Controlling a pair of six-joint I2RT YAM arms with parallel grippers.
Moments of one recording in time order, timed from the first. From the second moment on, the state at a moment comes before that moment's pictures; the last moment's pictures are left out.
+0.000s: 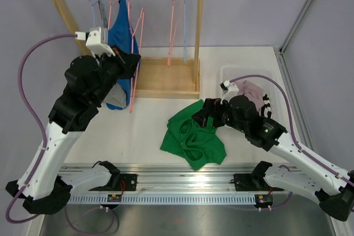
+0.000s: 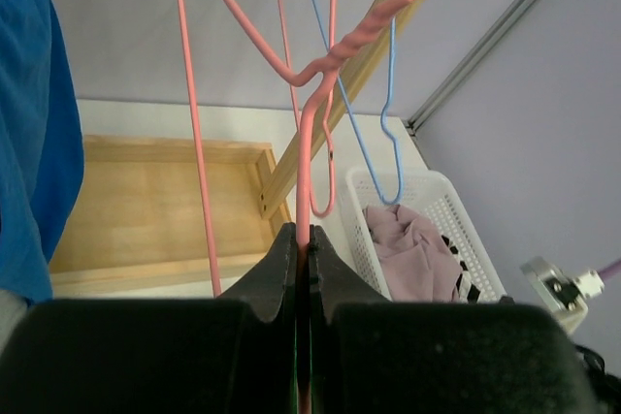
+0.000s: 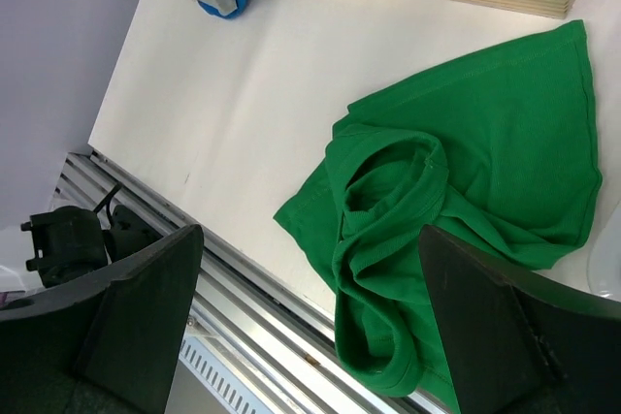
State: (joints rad) left arm -0.59 1.00 1.49 -0.54 -0.20 -0.44; right arm 0.81 0.92 0.87 -0.39 0.03 0.63
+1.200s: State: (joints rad) left arm -0.37 1.79 2.11 -0.42 0.24 -0.57; right arm 0.81 0.83 0.72 -0.47 -0.07 0.65
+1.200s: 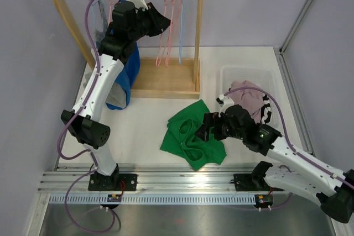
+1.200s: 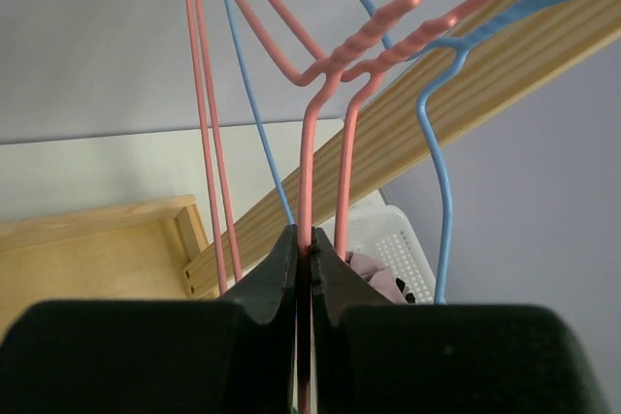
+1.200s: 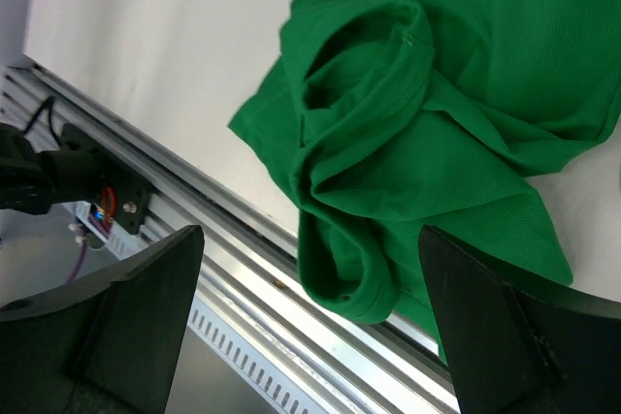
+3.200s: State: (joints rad) left arm -0.37 0.60 1.23 -0.73 -0.18 -0.22; right arm 0.90 1.11 1.45 -0.94 0.72 0.38
